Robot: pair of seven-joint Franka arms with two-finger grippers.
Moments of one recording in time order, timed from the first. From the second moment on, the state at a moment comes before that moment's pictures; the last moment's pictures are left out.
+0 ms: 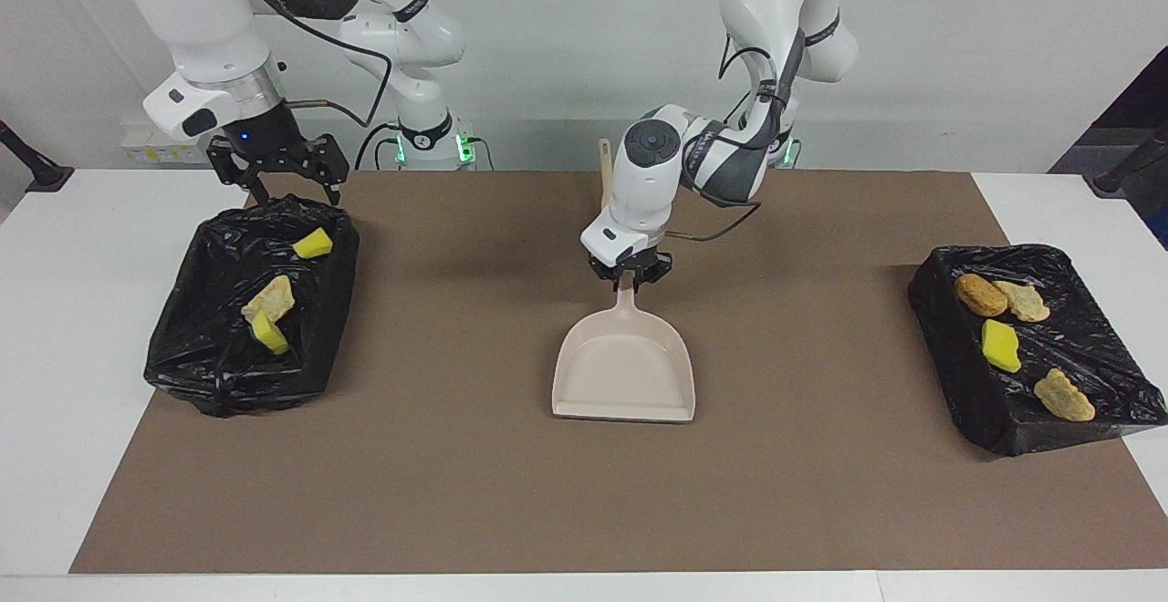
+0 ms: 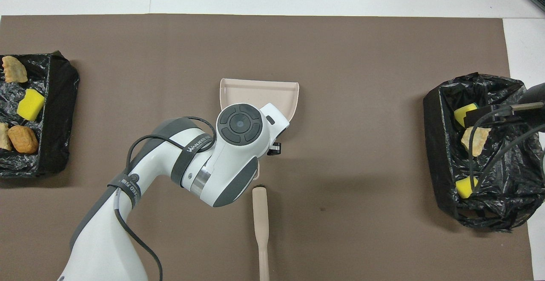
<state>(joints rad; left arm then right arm) -0.59 0.34 -0.12 -1.82 -0.02 2.12 -0.54 0.02 -0.05 -0.04 -1.68 -0.03 1.65 -0.05</state>
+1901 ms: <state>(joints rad) -0.12 -0.07 -0.05 -1.60 -0.02 1.52 0.07 0.02 -0.05 -0.04 -1.68 -0.03 1.65 -0.05</state>
